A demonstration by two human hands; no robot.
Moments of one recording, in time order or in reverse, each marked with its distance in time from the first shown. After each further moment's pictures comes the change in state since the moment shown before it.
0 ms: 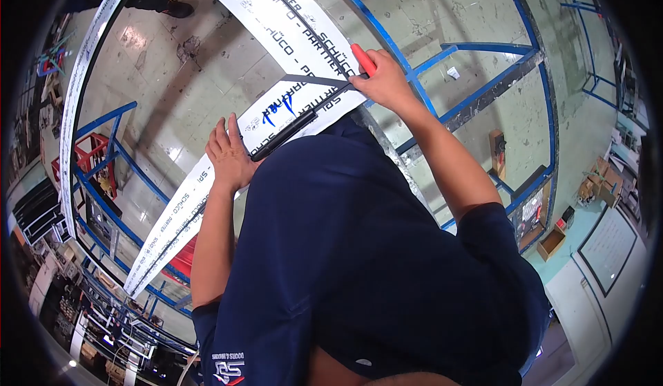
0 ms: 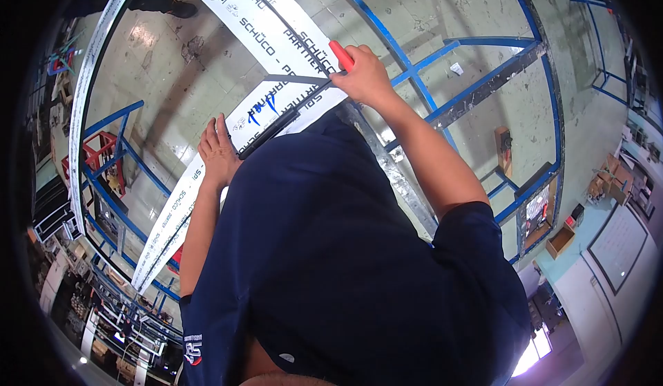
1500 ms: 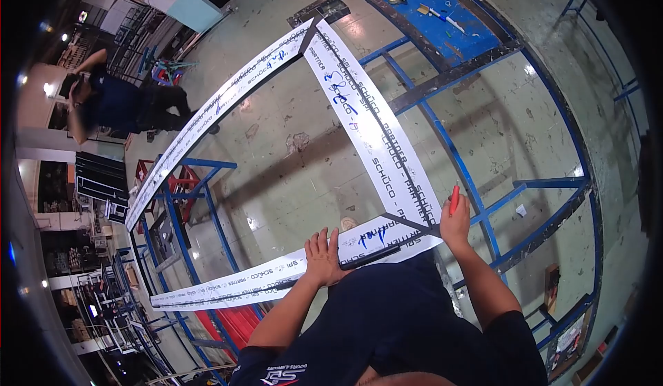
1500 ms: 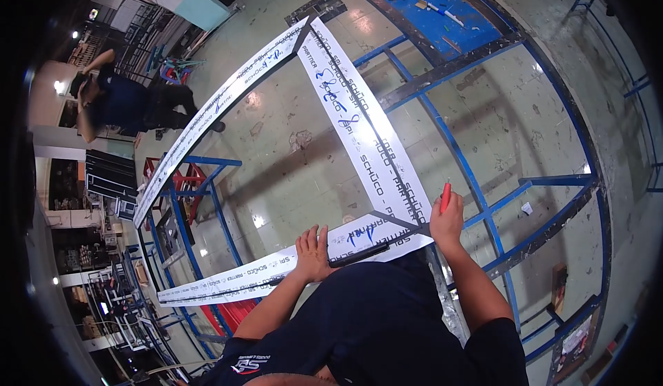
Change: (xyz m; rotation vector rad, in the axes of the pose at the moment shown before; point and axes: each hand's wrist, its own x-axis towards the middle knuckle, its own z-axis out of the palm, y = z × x) left_hand -0.002 0.004 -0.002 0.023 -0.125 -0.081; right_hand 0.022 0.027 0.041 0.022 0.365 0.068
